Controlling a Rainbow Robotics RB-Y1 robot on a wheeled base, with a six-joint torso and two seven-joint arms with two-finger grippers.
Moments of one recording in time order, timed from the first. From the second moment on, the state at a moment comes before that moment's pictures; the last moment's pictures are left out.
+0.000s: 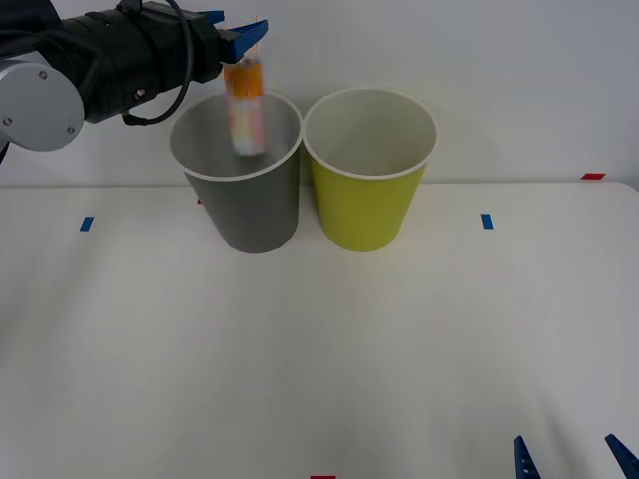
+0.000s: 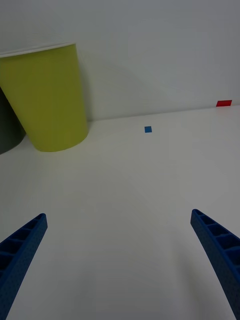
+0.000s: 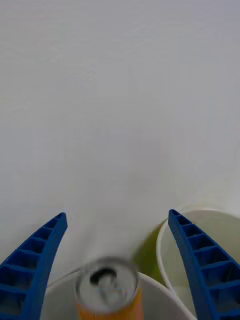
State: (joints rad) right arm 1.11 -0.41 0.25 -2.10 -0.19 -0.58 1.46; left arm -0.75 0.74 -0.26 -1.62 1.13 0.53 -1.69
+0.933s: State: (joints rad) right arm 1.11 -0.41 0.25 -2.10 -0.19 -0.58 1.46; left arm -0.73 0.77 -0.04 -1.72 1.28 0.94 -1.71
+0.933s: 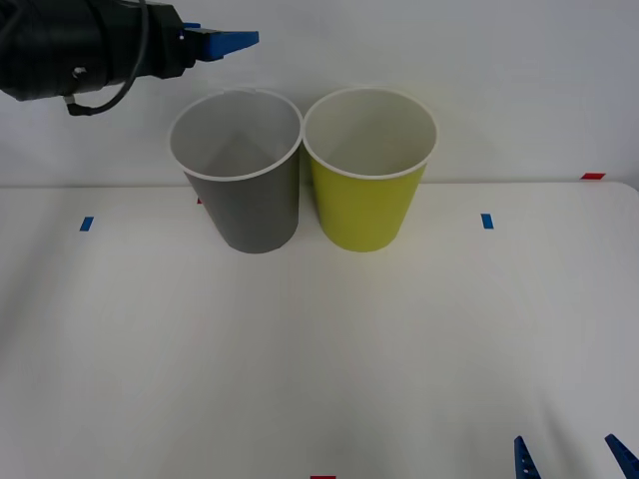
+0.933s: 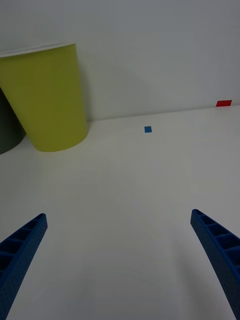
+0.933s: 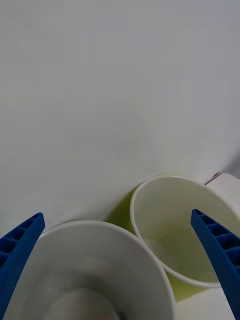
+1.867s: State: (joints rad) right arm 1.11 -0.41 0.25 -2.10 -0.19 -0.58 1.46; left arm -0.07 0.69 0.41 -2.32 1.31 1.08 -1.68
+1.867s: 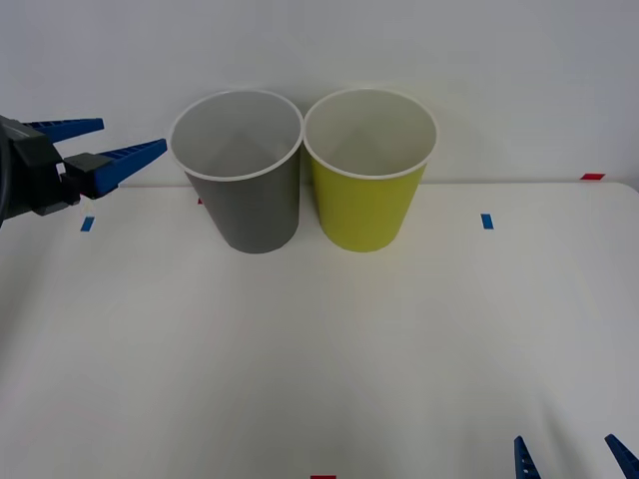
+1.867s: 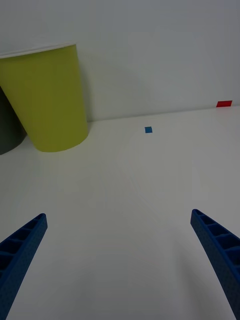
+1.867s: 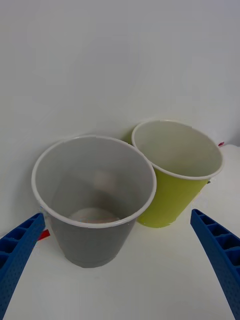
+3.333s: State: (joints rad) right arm 1.11 -0.41 0.25 -2.10 -0.19 -0.58 1.46; left arm 0.71 0.67 -0.13 -2.31 0.78 -0.19 -1.79
